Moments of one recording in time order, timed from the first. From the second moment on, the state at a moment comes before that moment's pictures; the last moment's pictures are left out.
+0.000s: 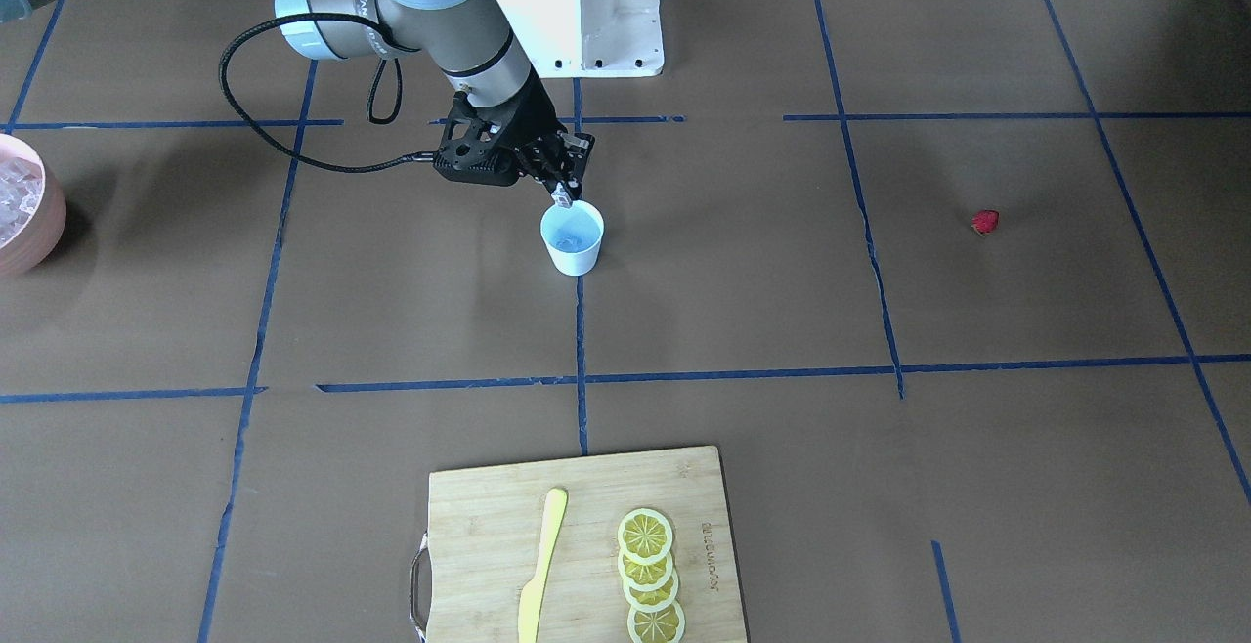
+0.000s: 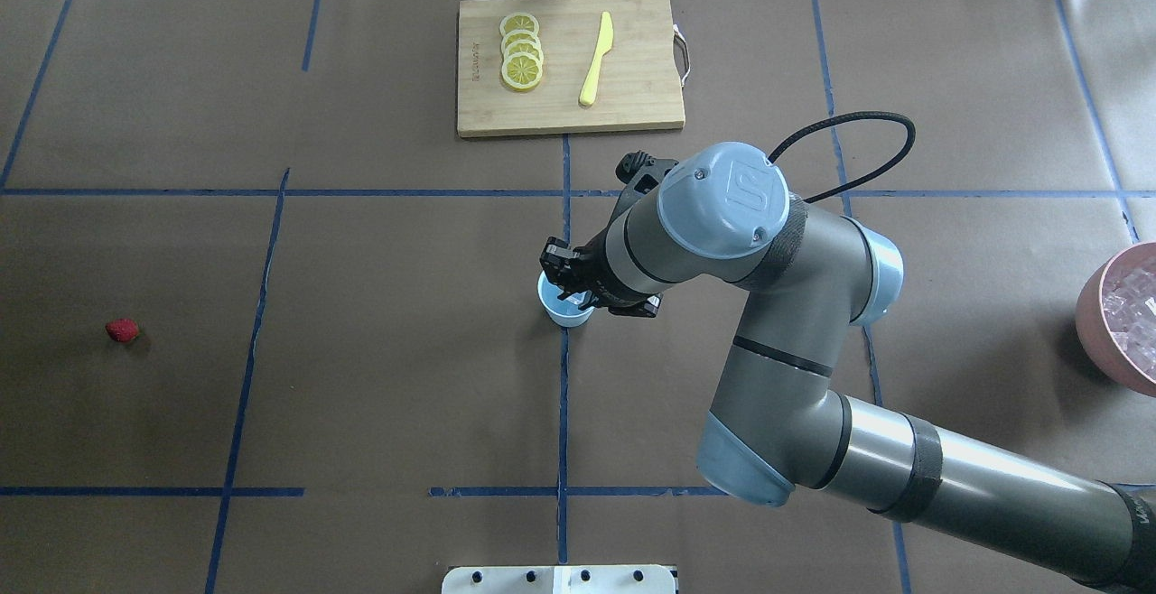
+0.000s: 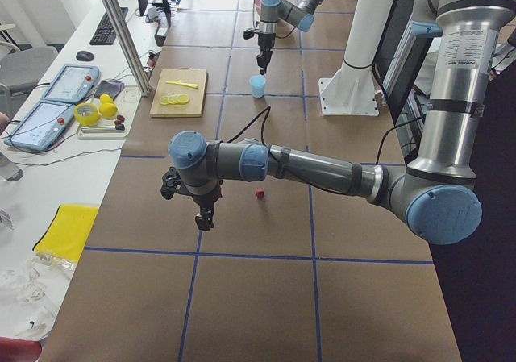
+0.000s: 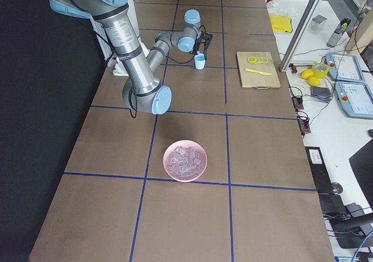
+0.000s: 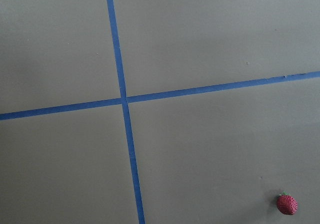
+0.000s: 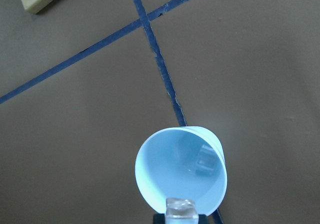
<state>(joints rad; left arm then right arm) -1.52 -1.67 -1.67 -1.40 -2.41 0.09 0.50 -0.93 1.73 -1.29 1.91 1.71</state>
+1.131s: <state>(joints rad) -1.52 -1.66 -1.68 -1.40 -2.41 0.09 0.50 -0.91 1.68 -1.29 1.87 1.71</state>
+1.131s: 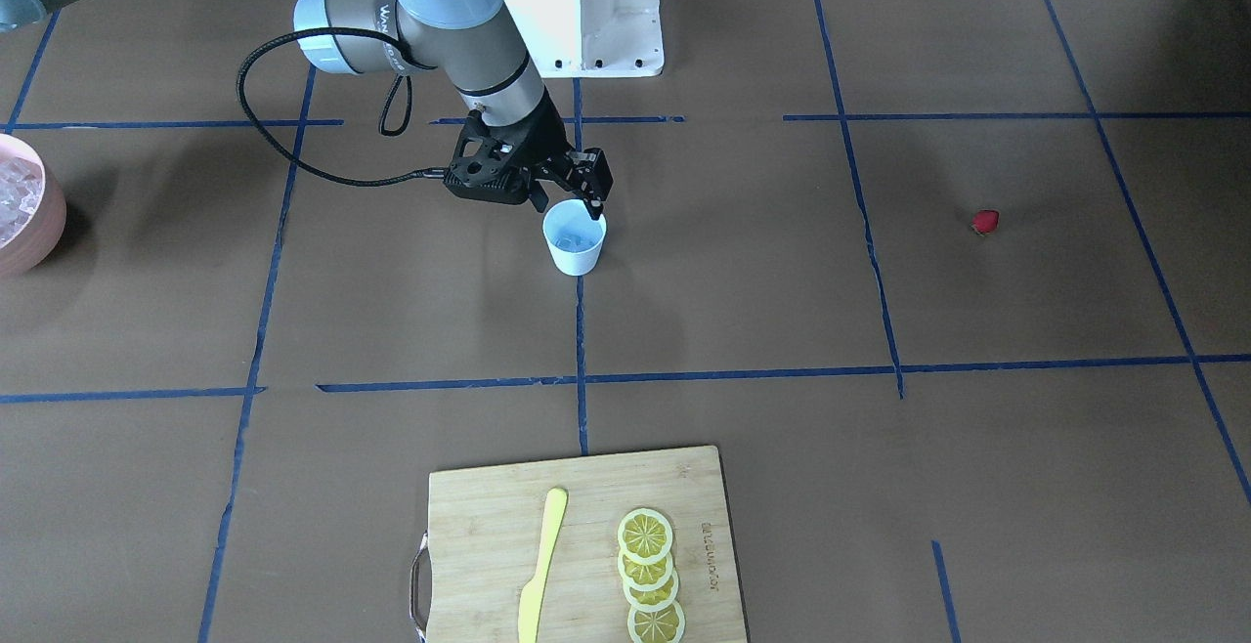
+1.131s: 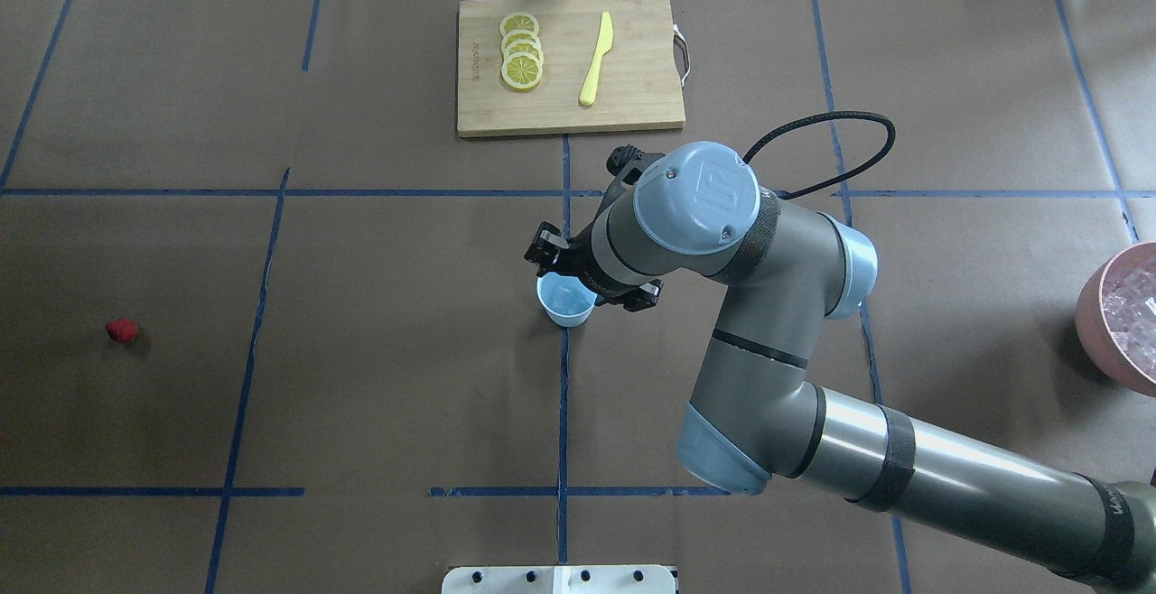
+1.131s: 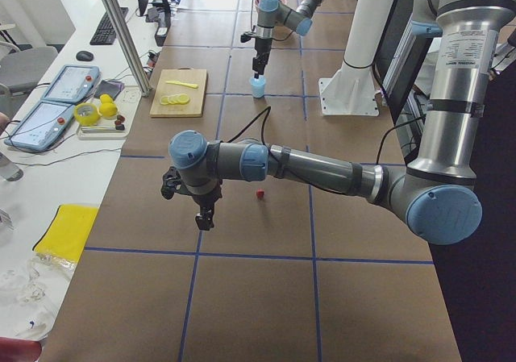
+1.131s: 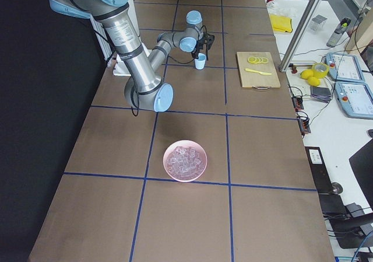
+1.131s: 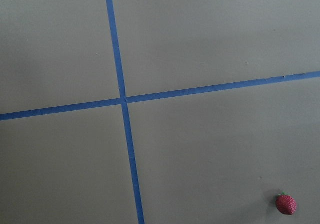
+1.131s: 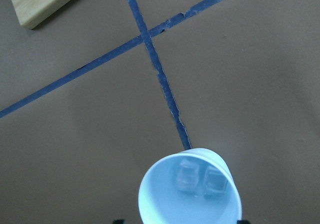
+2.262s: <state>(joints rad) -1.52 -1.66 -1.67 -1.40 -2.41 0.09 0.90 -1.36 1.98 -1.33 2.24 1.39</state>
